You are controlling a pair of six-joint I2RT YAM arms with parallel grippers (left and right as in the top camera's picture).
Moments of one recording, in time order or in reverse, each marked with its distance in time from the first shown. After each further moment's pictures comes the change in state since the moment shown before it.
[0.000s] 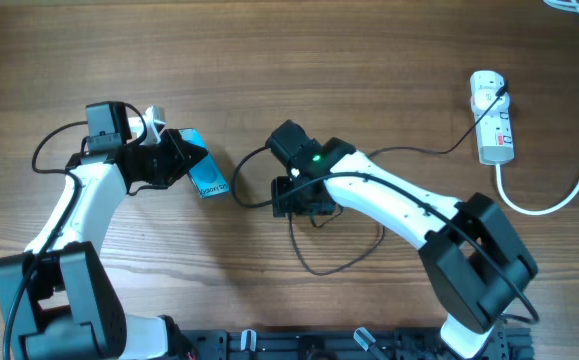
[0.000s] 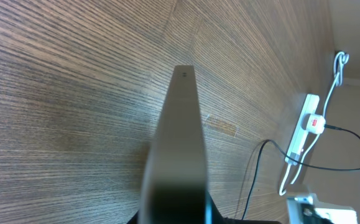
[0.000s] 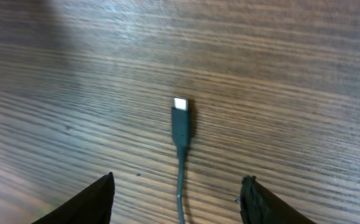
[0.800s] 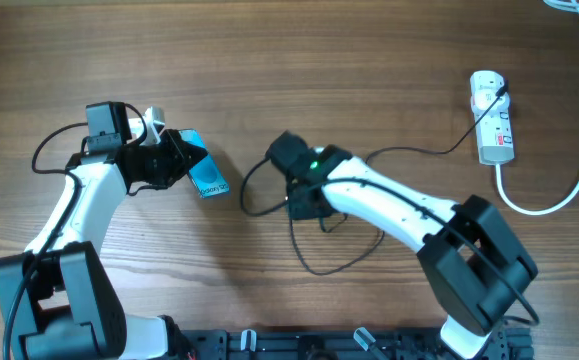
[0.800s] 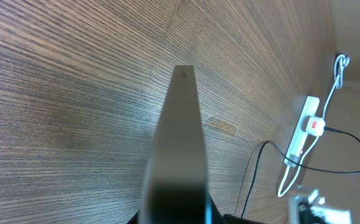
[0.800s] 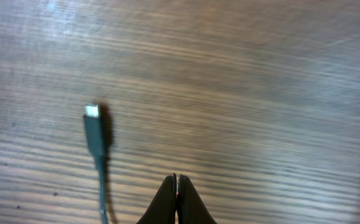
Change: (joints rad) left arm 0.000 0.000 0.000 -0.004 -0.004 -0.015; right arm 0.005 -0.008 -0.008 -0.087 0.220 -0.045
